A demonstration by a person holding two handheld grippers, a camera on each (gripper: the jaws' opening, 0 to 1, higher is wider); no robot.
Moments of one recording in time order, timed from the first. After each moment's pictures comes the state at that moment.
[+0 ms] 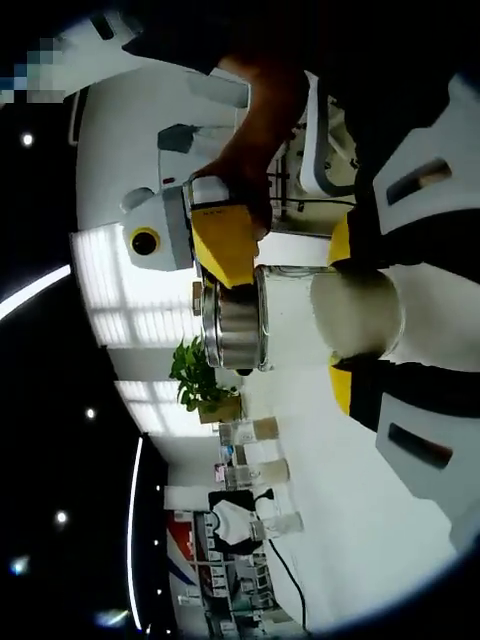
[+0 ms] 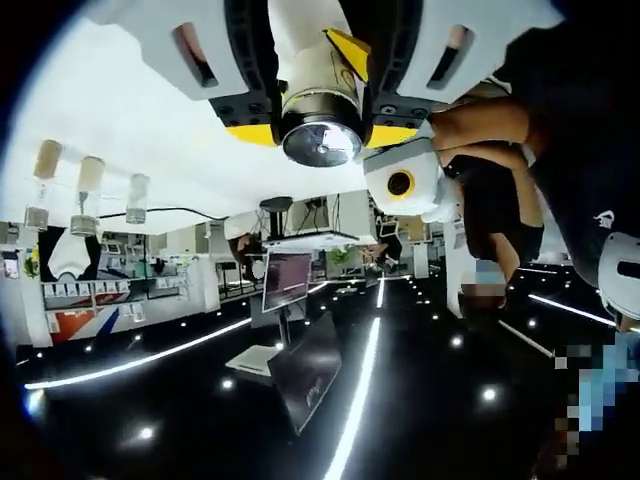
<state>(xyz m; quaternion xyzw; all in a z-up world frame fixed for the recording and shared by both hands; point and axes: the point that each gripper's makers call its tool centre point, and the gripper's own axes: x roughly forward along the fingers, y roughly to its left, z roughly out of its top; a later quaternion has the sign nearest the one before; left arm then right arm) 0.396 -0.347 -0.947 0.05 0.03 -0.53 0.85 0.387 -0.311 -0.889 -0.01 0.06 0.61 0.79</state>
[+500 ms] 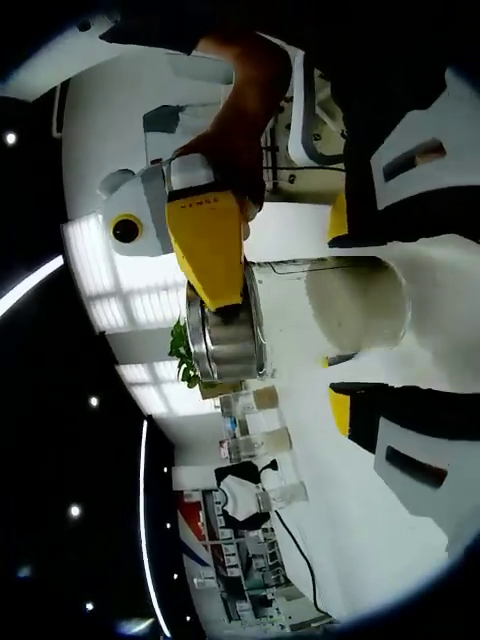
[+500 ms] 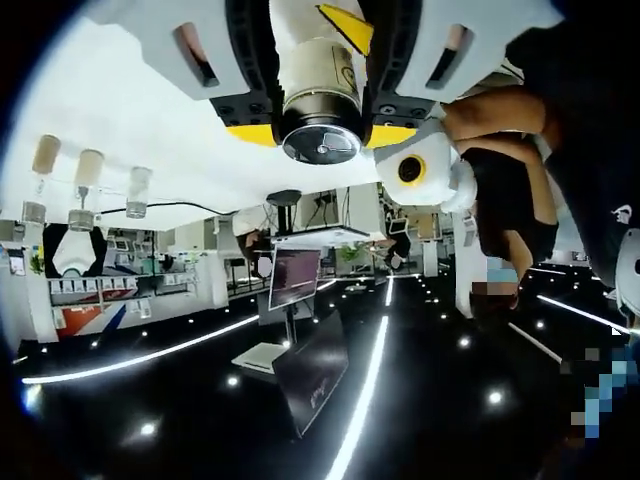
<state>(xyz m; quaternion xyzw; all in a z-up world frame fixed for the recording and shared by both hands) 0.424 -0.327 -0.945 0.09 0.01 -0.45 0.89 0.405 -0.288 -0.881 0.00 0.05 0.59 0.81</state>
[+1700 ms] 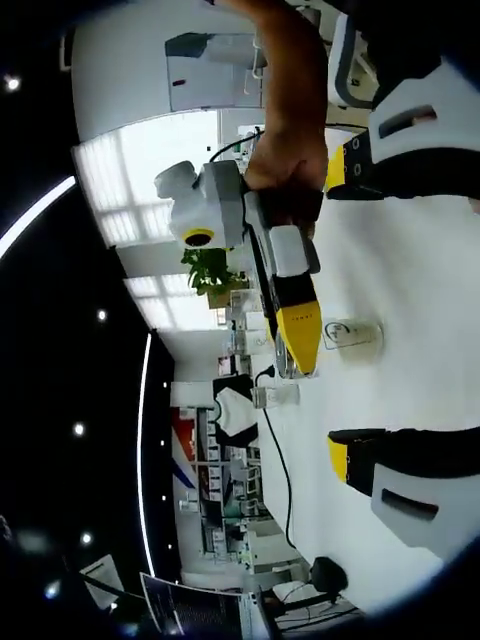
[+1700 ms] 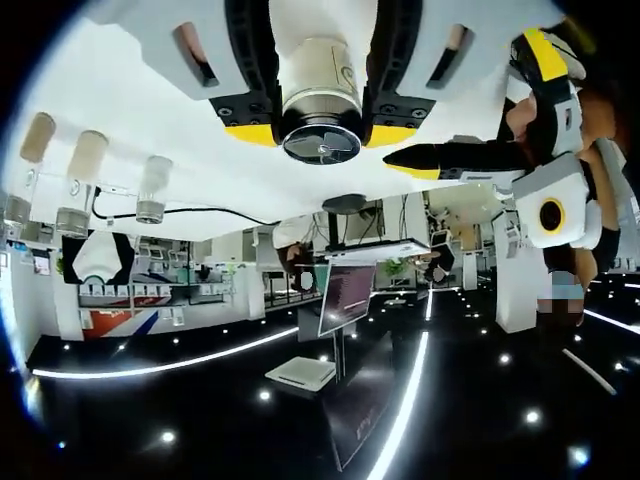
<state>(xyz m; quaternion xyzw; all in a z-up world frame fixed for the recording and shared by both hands) 0.459 -0.241 -0.918 0.02 0.01 -0.30 0.95 0.524 -0.224 -0.913 -0.03 0.07 0.51 0.86</state>
